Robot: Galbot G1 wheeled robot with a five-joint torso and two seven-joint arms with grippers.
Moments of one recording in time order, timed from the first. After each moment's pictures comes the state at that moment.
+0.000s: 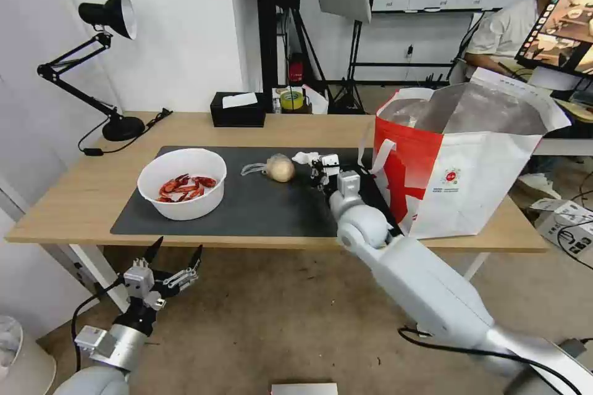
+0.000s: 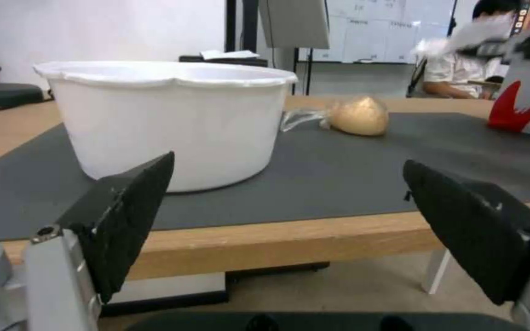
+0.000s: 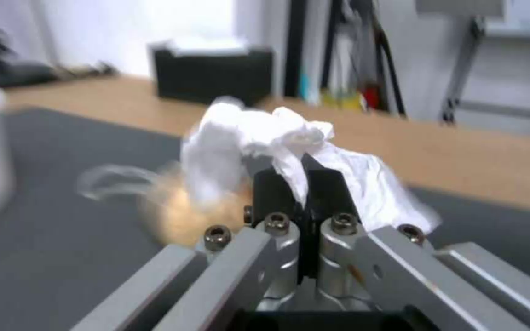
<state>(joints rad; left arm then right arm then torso) 1.68 -1.08 -0.64 -1.98 -0.51 -0.28 0.15 -0.61 1.12 -0.22 1.65 0.59 -0.18 0.32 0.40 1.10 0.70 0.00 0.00</state>
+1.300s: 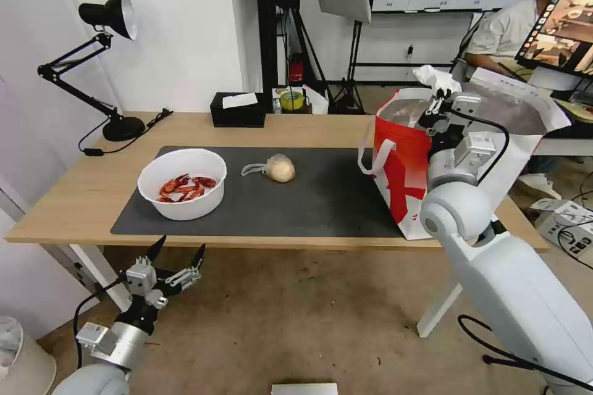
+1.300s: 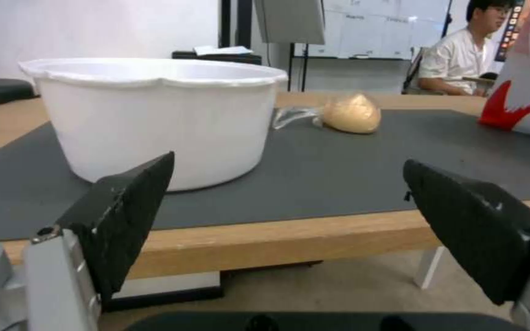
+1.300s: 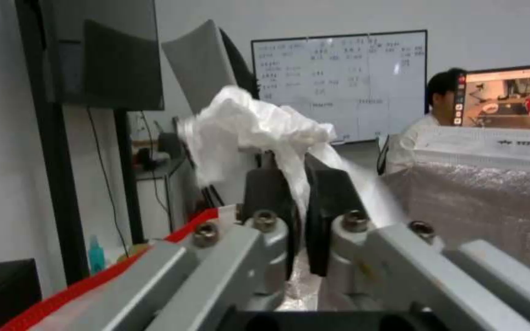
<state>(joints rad) 1.69 -1.07 -0.63 -2.00 -0.52 -0.25 0.14 -0.70 0.97 0.15 1.93 0.61 -0.18 0.68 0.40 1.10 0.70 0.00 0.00</state>
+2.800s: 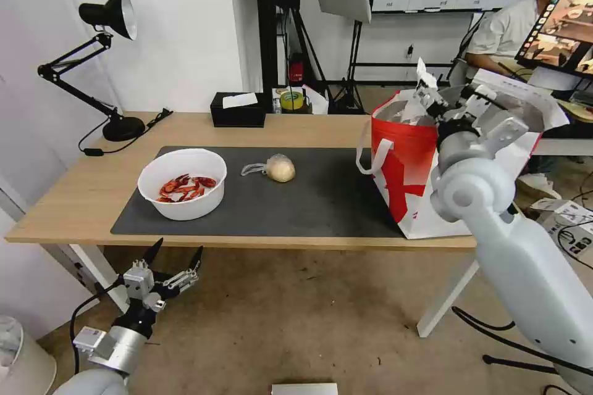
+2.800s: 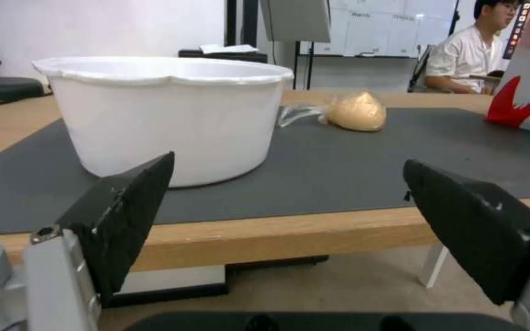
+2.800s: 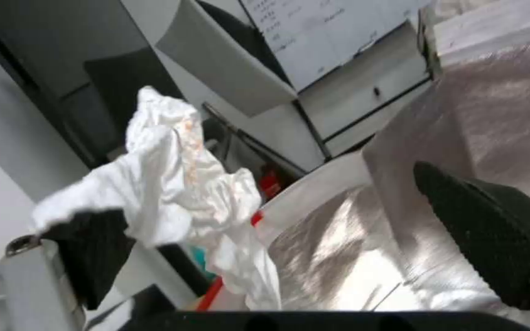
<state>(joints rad) 1.70 -1.07 -0.63 -2.01 -0.52 -0.26 0.12 -0.60 0.95 0.22 1.96 1.19 -0.13 0.80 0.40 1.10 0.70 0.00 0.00</state>
